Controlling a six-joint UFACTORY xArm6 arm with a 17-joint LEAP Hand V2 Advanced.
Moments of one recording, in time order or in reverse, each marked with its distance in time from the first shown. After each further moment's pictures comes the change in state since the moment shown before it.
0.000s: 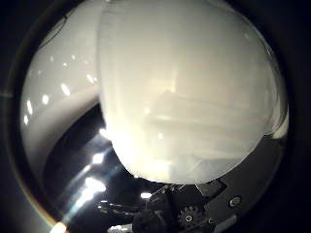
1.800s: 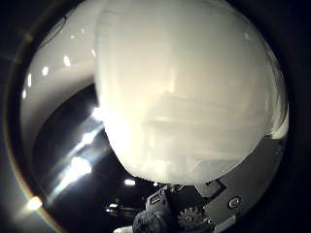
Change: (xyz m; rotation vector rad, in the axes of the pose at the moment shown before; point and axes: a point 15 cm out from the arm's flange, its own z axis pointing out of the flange) arm -0.123 0.006 0.059 -0.023 -0.016 -0.275
